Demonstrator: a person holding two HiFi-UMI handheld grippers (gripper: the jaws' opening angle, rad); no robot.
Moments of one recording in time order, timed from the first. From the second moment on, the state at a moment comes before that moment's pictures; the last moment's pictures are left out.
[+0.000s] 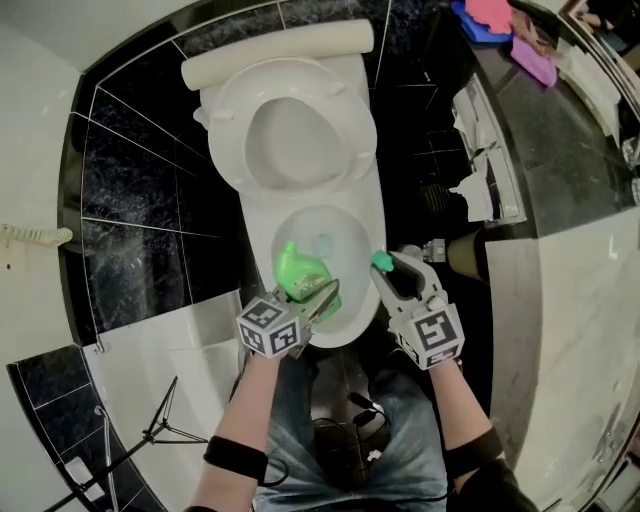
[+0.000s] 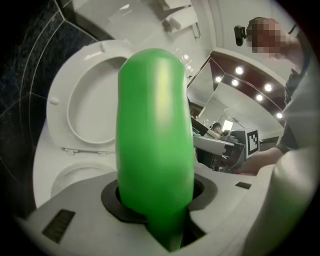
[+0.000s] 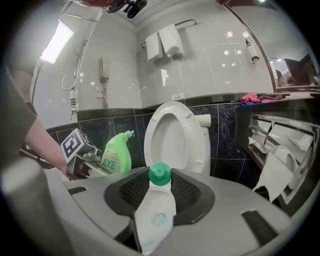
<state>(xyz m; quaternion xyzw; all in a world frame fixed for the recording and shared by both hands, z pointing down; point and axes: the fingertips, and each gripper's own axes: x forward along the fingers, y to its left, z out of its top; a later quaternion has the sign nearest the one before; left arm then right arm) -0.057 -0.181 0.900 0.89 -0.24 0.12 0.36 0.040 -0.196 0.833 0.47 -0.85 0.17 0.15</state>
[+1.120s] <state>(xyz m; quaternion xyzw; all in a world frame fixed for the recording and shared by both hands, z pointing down) -0.080 -0.126 0.635 0.90 -0.35 0.17 0.20 0.036 -0.127 0.597 0.44 -0.88 0.17 0.11</state>
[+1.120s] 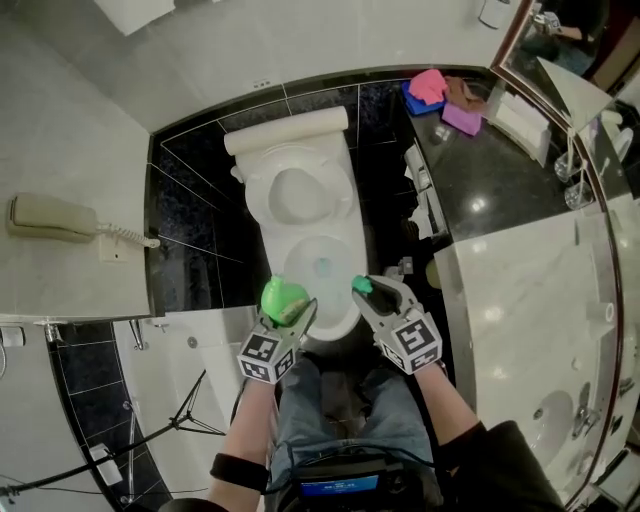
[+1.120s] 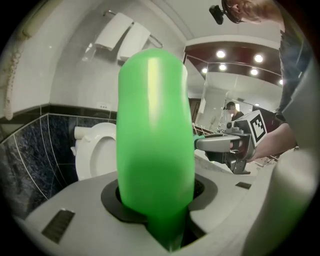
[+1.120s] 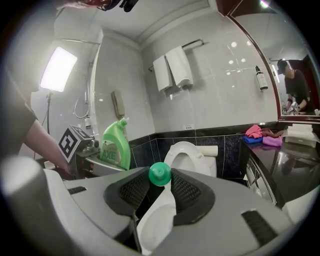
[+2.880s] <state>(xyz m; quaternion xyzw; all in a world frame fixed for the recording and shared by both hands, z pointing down) -0.100 -0.005 0.464 0.93 -0.33 0.15 0.11 0.034 -0.023 0.454 0.37 -0.92 0.12 0.11</state>
